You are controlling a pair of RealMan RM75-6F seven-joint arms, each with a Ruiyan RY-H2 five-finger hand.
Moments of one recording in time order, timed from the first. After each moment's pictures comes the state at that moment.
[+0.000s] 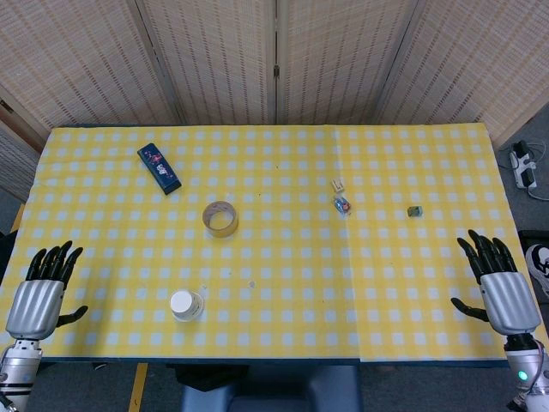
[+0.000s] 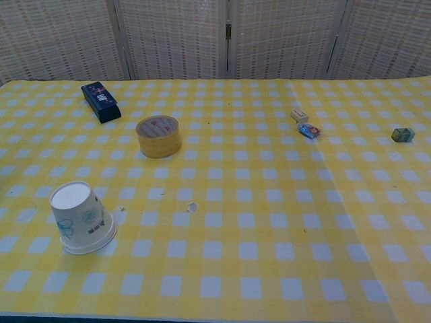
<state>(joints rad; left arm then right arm) -0.16 -1.17 -0.06 -1.64 1.46 1.42 0.25 0.11 -1.13 0.05 -1.56 -1.55 1.47 0.00</state>
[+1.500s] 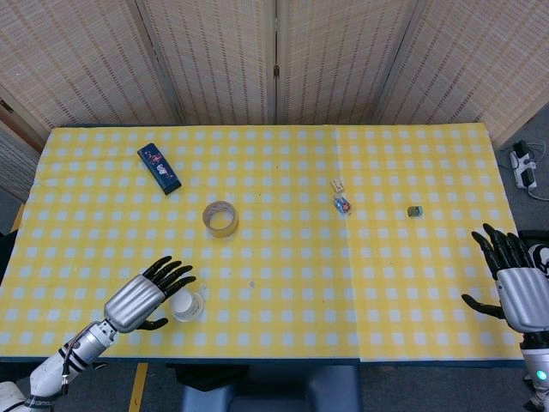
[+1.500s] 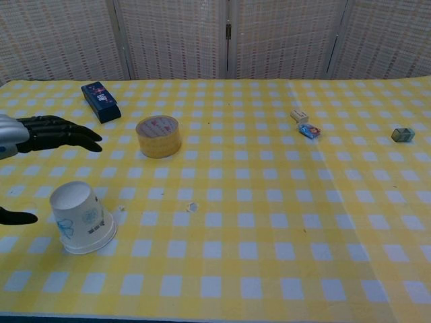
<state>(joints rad) -0.49 -1.20 0.04 -1.58 1.82 1.11 0.00 0.10 -1.03 0.06 -1.62 -1.54 1.47 0.08</state>
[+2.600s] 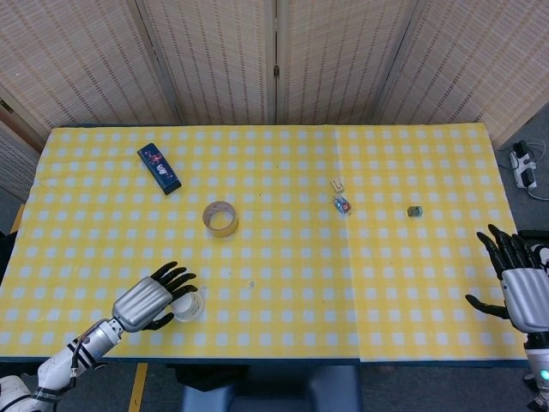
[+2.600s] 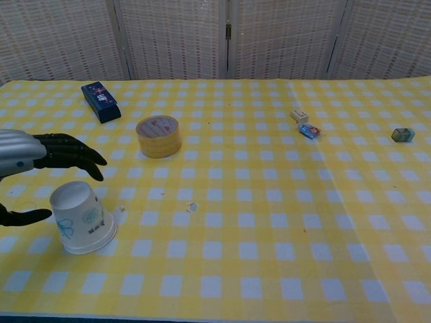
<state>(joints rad) -0.56 -1.18 0.08 -1.63 1.73 1.01 0.05 0.10 -1.04 0.06 -1.58 -1.52 1.46 0.12</state>
